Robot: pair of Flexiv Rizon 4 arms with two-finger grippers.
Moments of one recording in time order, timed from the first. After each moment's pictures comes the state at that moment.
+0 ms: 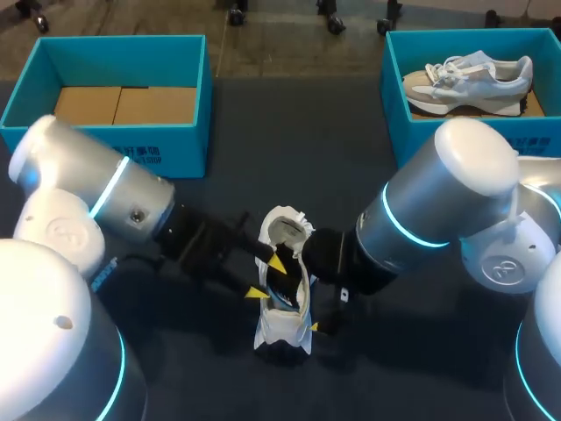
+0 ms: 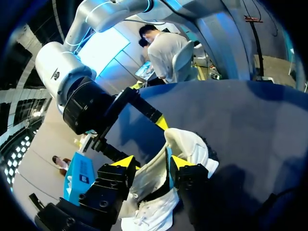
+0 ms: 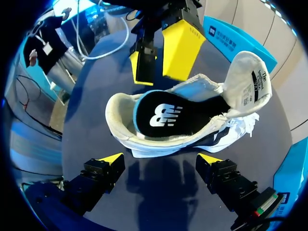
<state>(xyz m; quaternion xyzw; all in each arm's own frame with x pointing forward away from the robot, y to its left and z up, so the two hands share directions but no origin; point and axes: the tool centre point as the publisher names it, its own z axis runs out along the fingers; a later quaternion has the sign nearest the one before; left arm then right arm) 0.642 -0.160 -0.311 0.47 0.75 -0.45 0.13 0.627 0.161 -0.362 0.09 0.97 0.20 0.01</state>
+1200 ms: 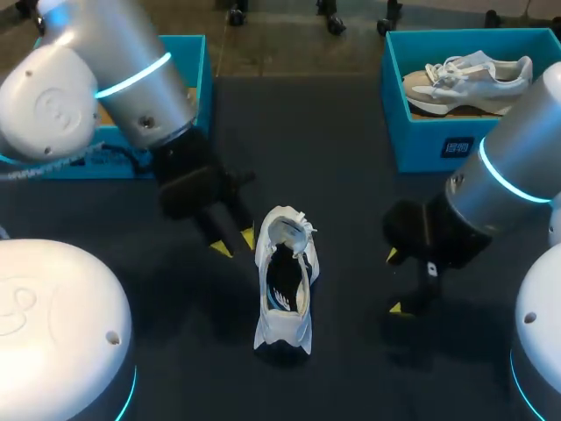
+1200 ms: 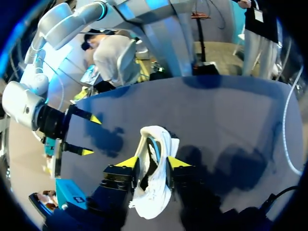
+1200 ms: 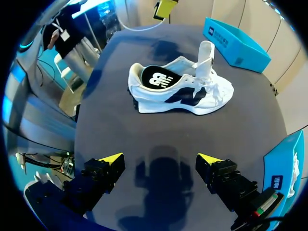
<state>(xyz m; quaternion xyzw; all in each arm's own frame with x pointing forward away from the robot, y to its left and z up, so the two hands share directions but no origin) 0.660 -0.116 -0.241 0.66 0.70 -0.27 0.01 0.626 0.051 -0.313 0.06 0.98 0.19 -0.01</state>
